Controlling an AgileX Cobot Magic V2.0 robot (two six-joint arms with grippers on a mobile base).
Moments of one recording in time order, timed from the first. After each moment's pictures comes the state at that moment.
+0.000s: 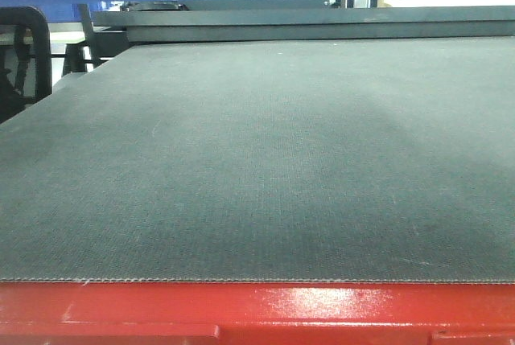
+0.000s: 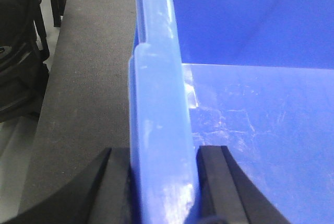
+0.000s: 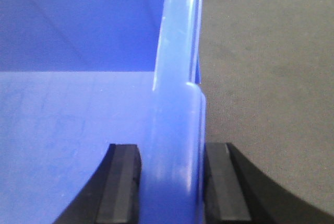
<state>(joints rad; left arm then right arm) 0.06 0.94 -1.44 -0.17 1.11 -0.05 0.23 1.05 -1.58 0.10 1.17 0.11</state>
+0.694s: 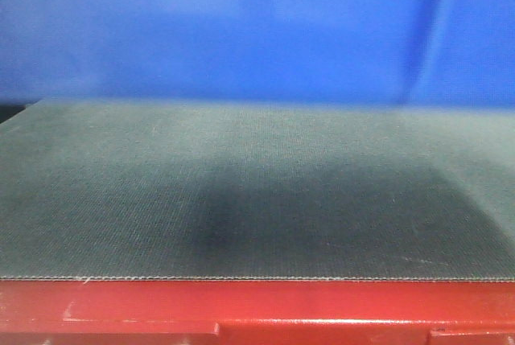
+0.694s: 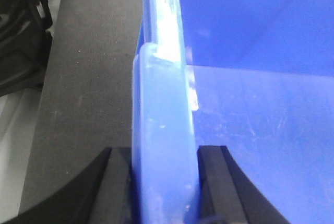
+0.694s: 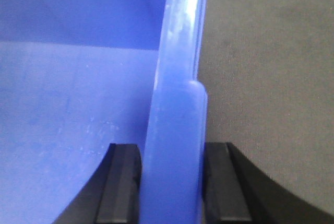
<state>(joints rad) 0.06 1.18 -1.42 -0.18 1.01 0.01 0.23 1.28 -1.54 0.09 1.15 0.11</state>
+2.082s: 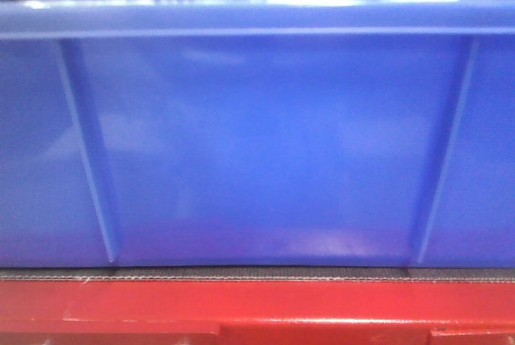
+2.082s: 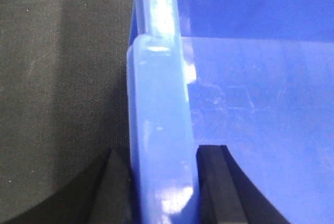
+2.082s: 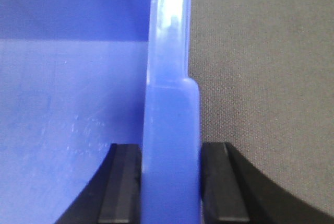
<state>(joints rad) -0.08 1.35 -1.11 -0.19 0.64 0.02 0.15 1.40 -1.20 0.02 0.75 0.10</state>
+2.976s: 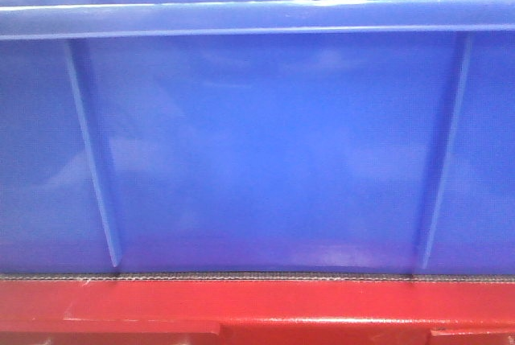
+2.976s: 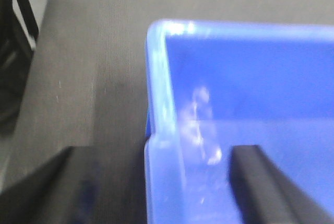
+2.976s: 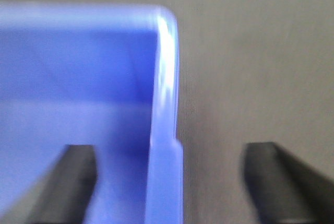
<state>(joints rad) -0.08 1.31 -1.19 -0.14 0.51 0.03 0.14 1.37 -1.40 -0.01 0.83 0.09</state>
